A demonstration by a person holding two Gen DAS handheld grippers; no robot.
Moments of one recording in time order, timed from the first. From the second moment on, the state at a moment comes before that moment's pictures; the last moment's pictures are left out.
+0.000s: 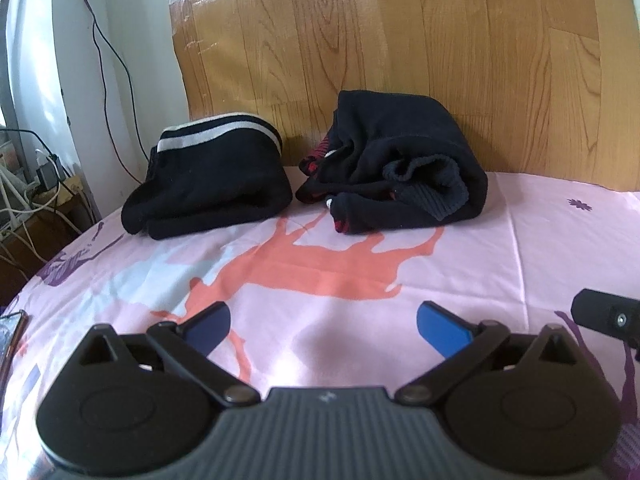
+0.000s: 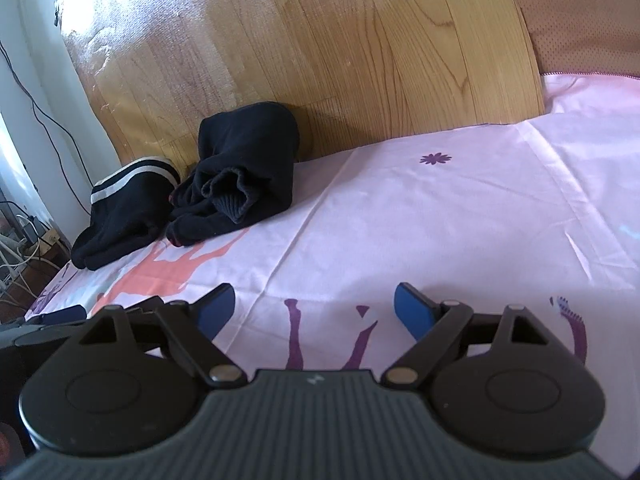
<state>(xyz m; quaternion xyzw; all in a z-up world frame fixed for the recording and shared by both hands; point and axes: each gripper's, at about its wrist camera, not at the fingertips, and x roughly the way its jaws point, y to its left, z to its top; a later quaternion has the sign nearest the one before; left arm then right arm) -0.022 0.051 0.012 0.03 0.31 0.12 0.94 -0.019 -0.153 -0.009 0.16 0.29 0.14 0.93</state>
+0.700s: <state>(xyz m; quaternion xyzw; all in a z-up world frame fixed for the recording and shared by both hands) -0.019 0.054 0.009 0.03 0.33 0.11 0.94 -0.020 -0.154 -0.010 0.16 0.29 0.14 0.93</state>
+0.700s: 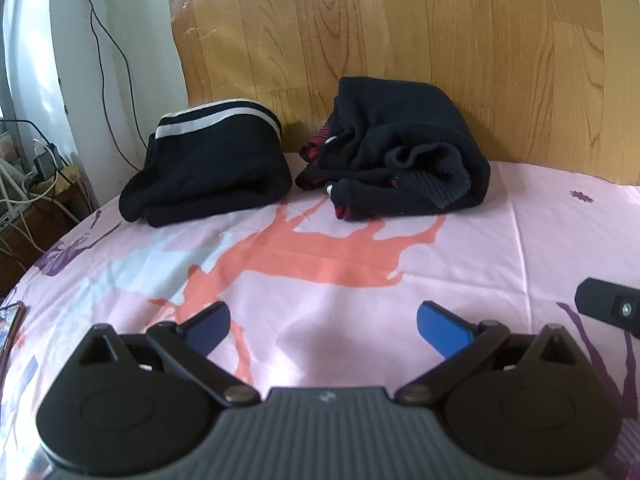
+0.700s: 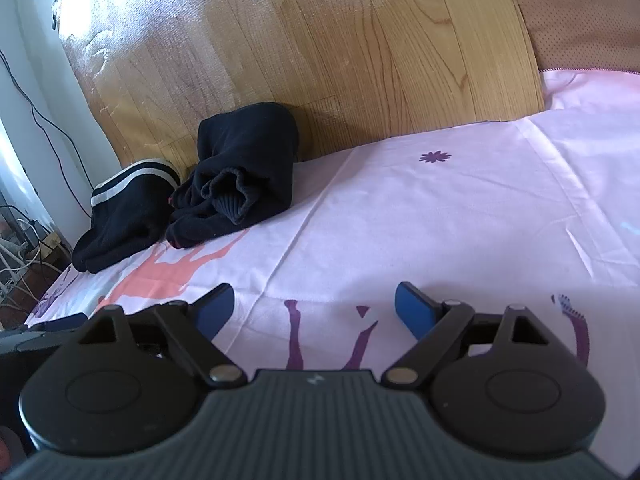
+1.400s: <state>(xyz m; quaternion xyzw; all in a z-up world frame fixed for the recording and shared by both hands) -0.030 0.055 0.029 0.01 0.34 0.12 0.93 -0.018 -0.156 -0.011 0.18 0.29 0.14 0.93</state>
